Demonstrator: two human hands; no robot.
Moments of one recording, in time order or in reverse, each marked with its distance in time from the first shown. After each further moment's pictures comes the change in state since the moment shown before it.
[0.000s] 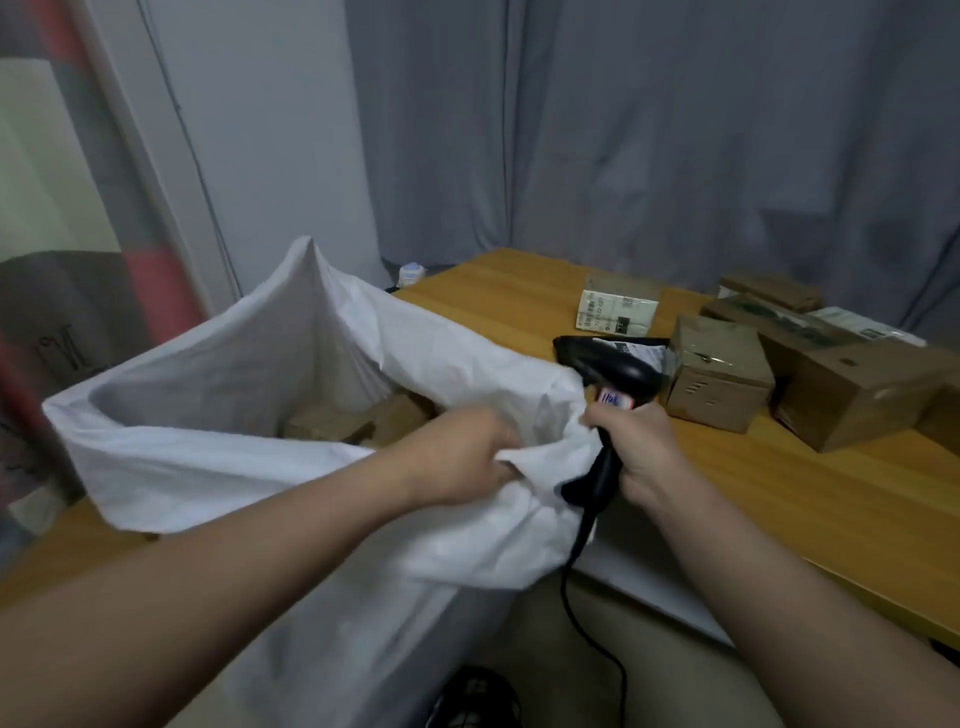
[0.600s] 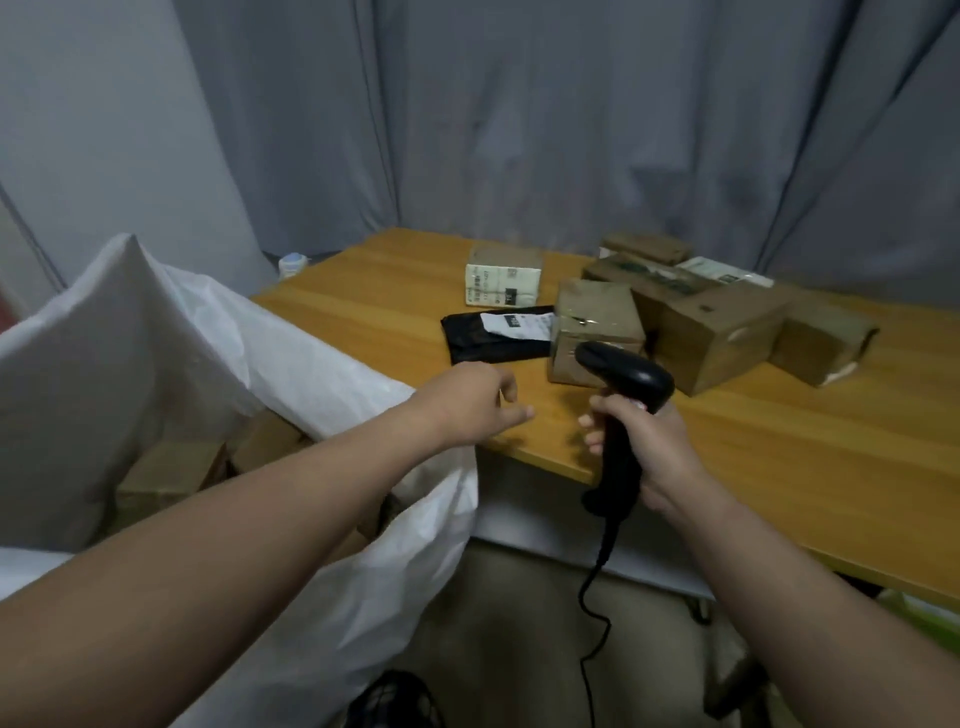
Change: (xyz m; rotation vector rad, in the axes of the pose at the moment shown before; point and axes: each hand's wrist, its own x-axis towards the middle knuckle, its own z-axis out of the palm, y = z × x) left_hand 0.134 0.043 0.043 0.086 -0.073 -0.059; right_hand 0.016 0.020 -0.120 0.108 0.103 -0.047
